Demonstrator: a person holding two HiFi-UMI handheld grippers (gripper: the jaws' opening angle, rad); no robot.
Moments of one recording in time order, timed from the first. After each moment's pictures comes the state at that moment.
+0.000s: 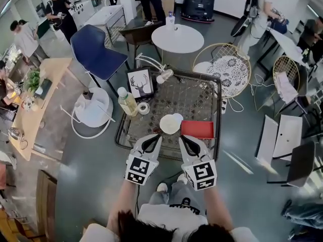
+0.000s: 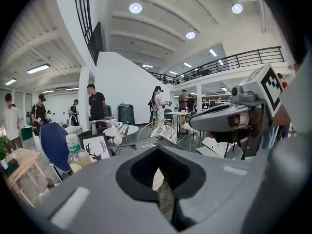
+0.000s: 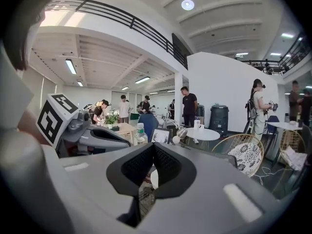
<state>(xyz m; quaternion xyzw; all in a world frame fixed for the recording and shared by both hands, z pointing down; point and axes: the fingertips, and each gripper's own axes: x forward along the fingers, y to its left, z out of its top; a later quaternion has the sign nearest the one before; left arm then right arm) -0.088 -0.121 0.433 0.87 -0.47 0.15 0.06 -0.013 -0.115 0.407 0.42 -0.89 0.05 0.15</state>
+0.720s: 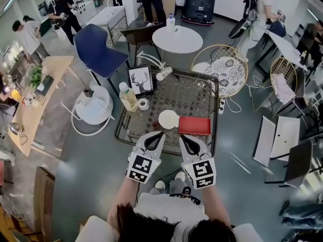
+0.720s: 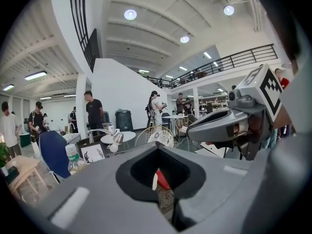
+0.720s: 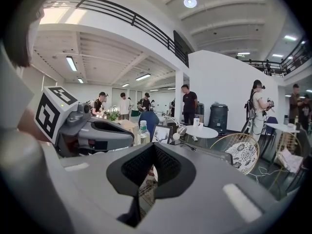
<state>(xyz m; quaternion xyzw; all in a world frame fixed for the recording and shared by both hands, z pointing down) -0.067 -0.091 0.406 0.88 -0.46 0.14 0.03 -0.001 -0.082 0.400 0.42 -0.89 0.05 0.17</state>
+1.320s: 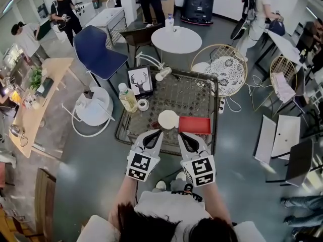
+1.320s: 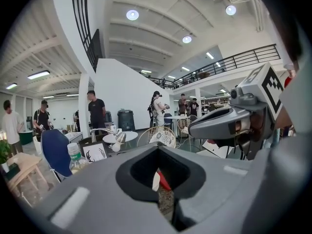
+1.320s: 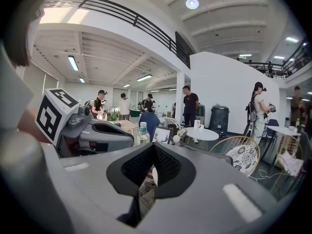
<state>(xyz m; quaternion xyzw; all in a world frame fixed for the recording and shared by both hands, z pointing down) -0.074 -0.098 0.407 0.87 -0.47 0.13 0.04 -0.006 -0.089 0.394 0.42 -0.89 0.04 0.17</state>
